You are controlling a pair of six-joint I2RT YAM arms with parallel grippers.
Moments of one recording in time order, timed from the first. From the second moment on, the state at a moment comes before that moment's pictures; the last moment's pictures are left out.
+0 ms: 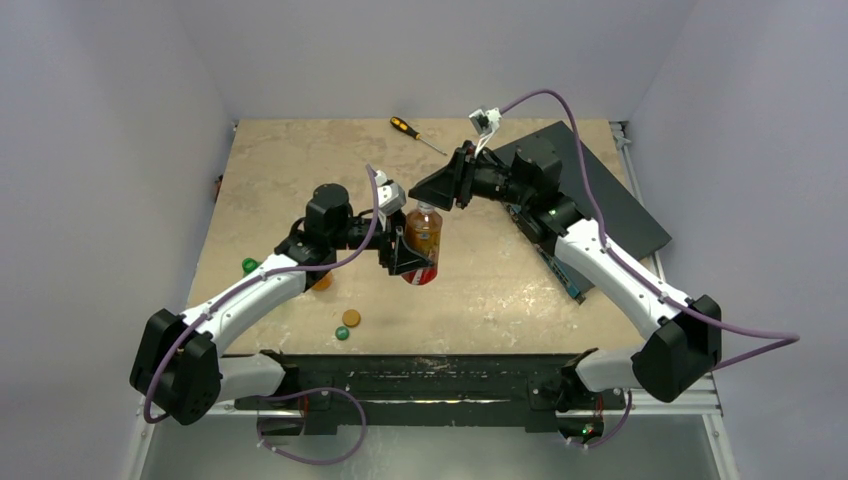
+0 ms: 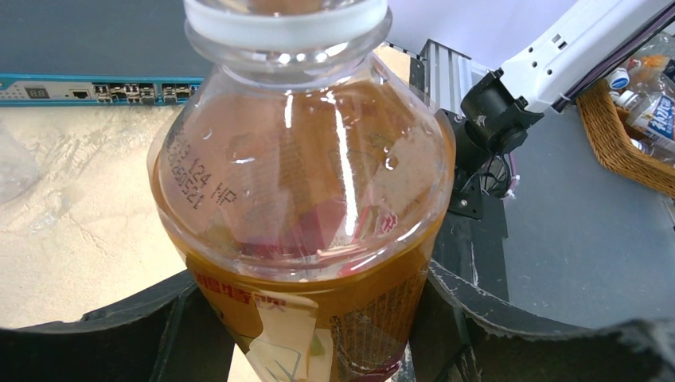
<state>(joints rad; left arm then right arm) -0.53 1.24 0.81 0.20 0.90 -0.13 0.56 1.35 1.20 0.15 -0.67 0.61</state>
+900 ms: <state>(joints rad) -0.53 1.25 0.81 0.19 1.00 -0.13 0.56 1.28 1.20 0.03 -0.67 0.44</state>
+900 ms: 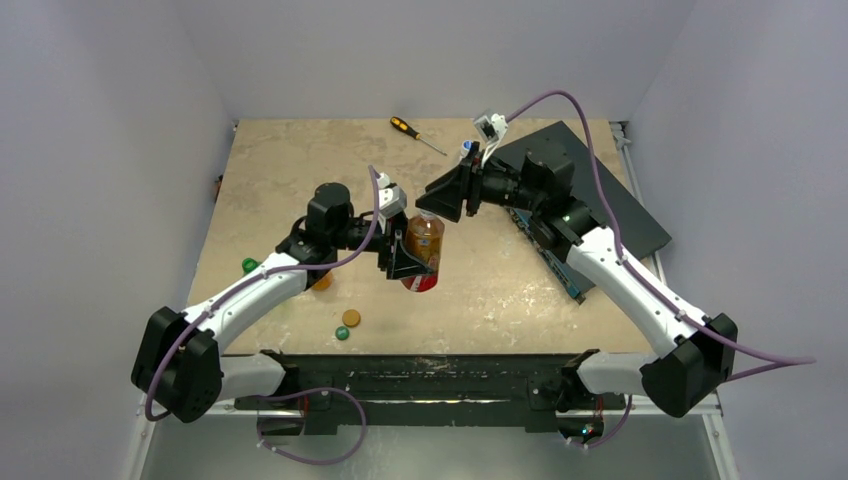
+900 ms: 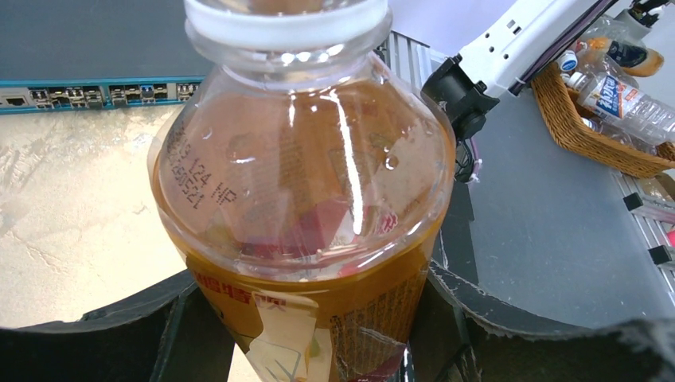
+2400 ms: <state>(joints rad) -0.53 1.26 0.82 0.19 1.01 -0.15 0.56 1.27 1.18 0.03 -0.72 0.43</state>
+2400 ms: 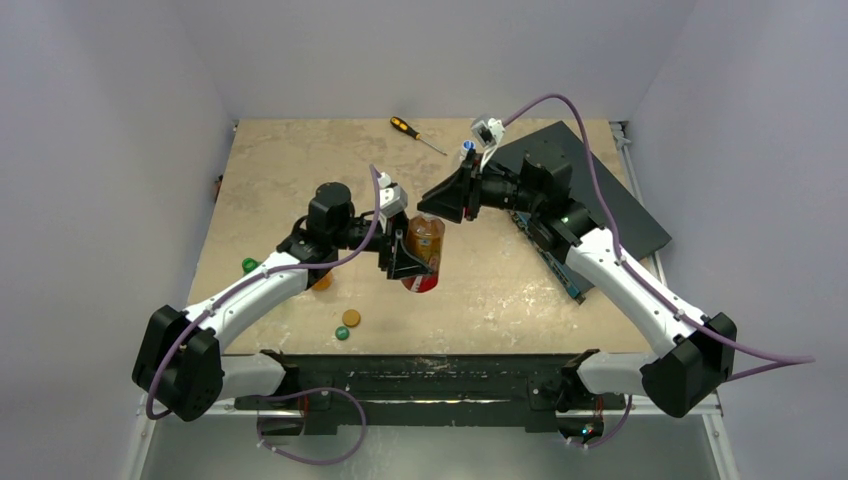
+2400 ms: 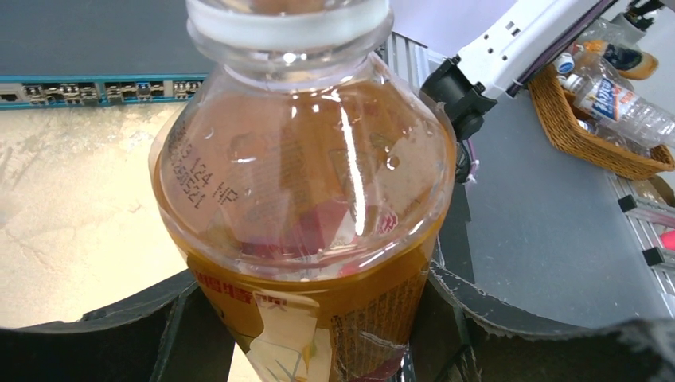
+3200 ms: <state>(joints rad) -0.65 1.38 1.01 0.07 0.12 -0.09 0.76 1.53 1.58 -0.35 0.28 0.50</state>
